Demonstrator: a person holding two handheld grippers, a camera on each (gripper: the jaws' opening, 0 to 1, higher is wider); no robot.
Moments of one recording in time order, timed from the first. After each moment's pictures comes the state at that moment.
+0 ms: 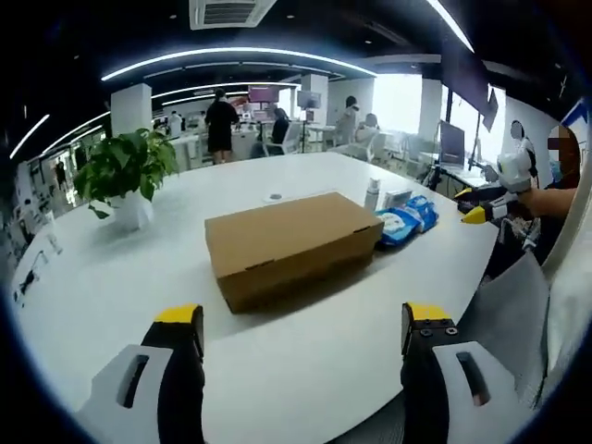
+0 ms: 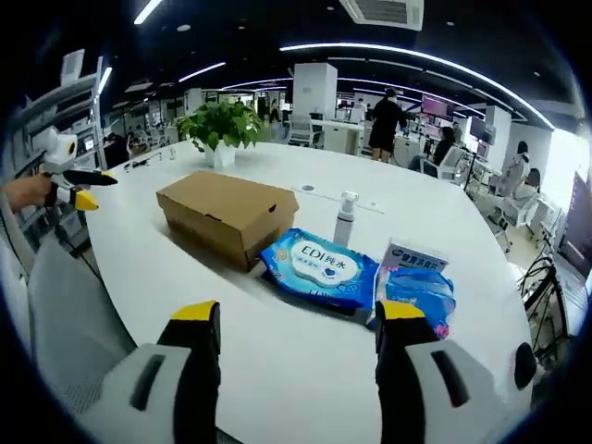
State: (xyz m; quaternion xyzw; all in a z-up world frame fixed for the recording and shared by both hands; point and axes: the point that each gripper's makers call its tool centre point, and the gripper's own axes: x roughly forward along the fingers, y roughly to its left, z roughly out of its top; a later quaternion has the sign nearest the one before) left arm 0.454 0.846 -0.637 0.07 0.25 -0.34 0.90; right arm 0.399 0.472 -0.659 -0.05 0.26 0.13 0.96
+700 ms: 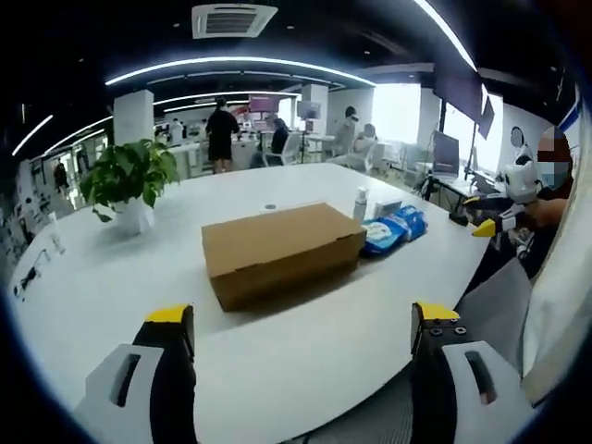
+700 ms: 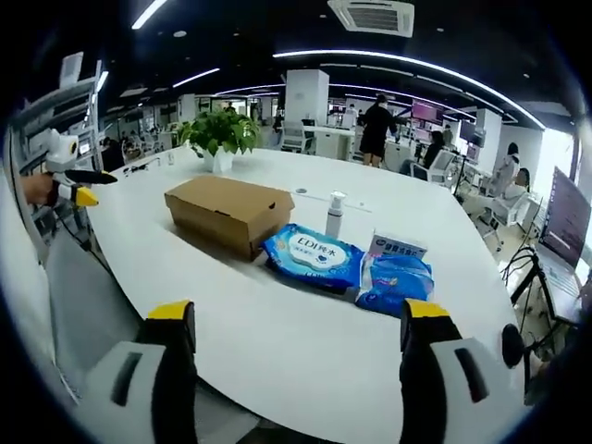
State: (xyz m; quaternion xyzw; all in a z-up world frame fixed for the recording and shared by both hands) left arm 0.423 0.839 -0.619 0.05 0.23 -0.35 0.91; right arm 0.348 0.463 -0.642 -0.05 0.25 0.11 0.96
